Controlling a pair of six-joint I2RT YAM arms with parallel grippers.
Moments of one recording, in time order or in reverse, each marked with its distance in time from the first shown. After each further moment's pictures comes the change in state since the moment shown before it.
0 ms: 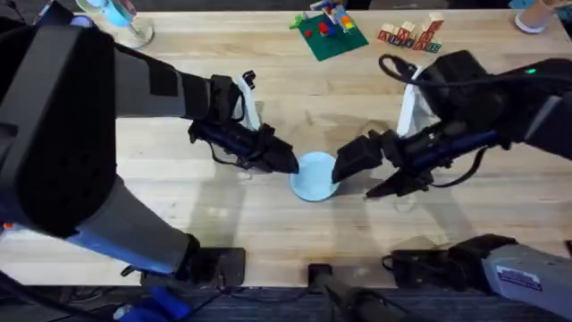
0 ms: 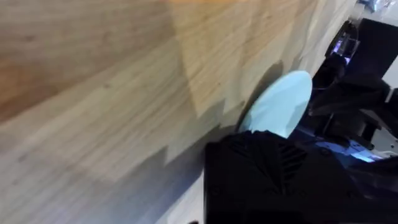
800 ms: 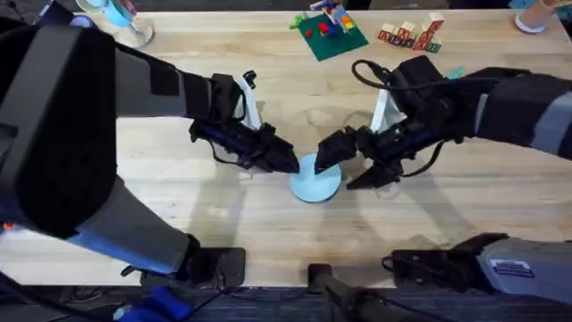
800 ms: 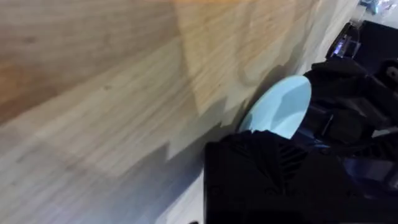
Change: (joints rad) left arm -0.007 0.000 0.005 0.003 -0.009 -0.028; right arm 0.074 0.179 -0.015 0.266 0.008 0.131
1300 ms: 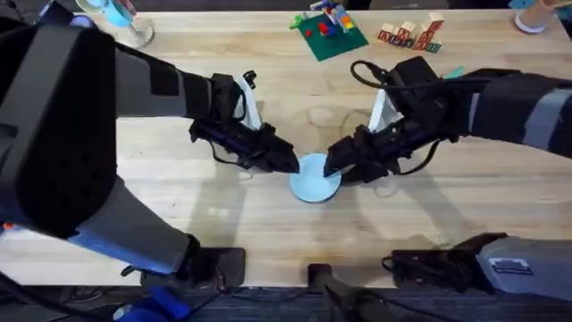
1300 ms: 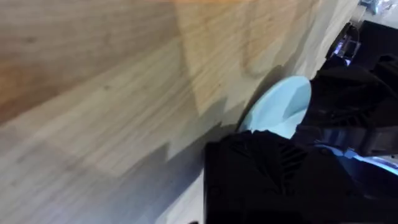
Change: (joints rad) left arm 0.000 0.000 0.000 0.000 0.000 0.000; right arm 0.000 0.030 0.000 0.034 0.000 0.027
